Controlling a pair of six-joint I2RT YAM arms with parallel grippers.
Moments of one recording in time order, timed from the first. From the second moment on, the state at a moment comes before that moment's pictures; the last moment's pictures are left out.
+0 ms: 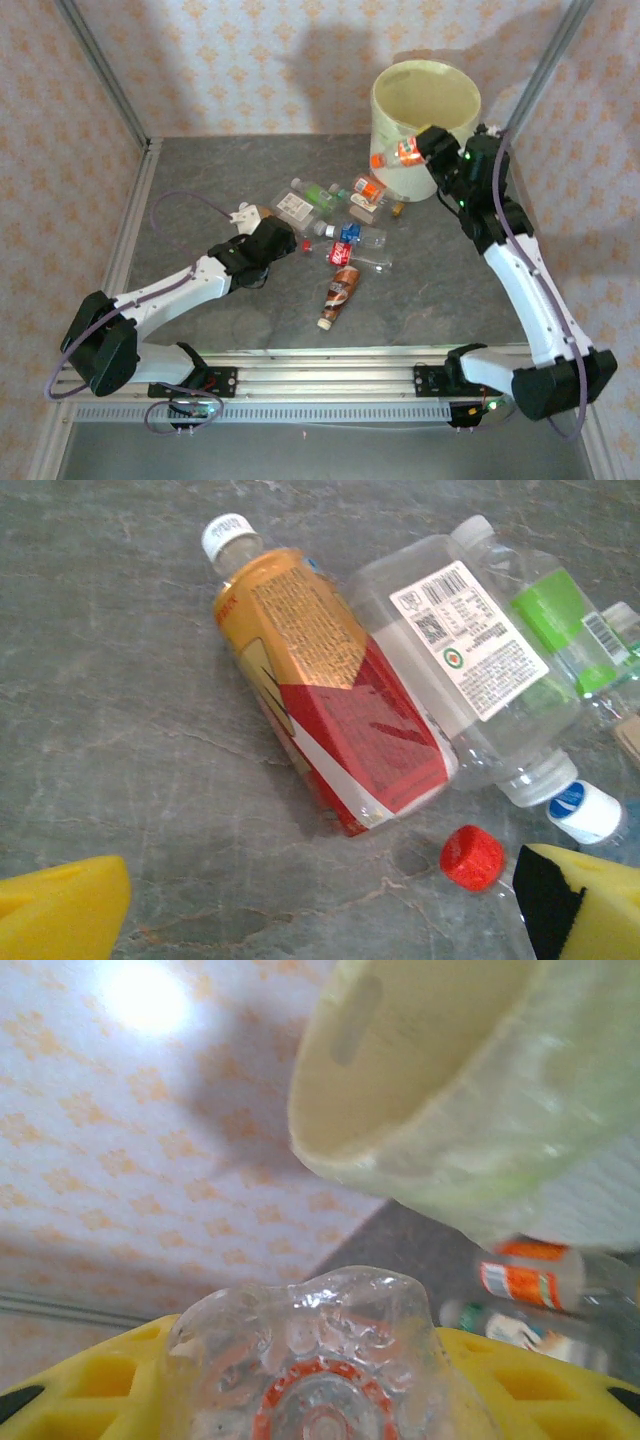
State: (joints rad) left arm -0.66 1.32 0.86 -0.46 -0.54 -0.96; right arm 0.24 1.19 1.29 -0.32 -0.01 1.01
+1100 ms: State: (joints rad) left arm -0.90 1.19 0.73 -0.32 -0.29 -0.73; right arm 0.08 1.90 1.90 -0.12 0.23 1.01
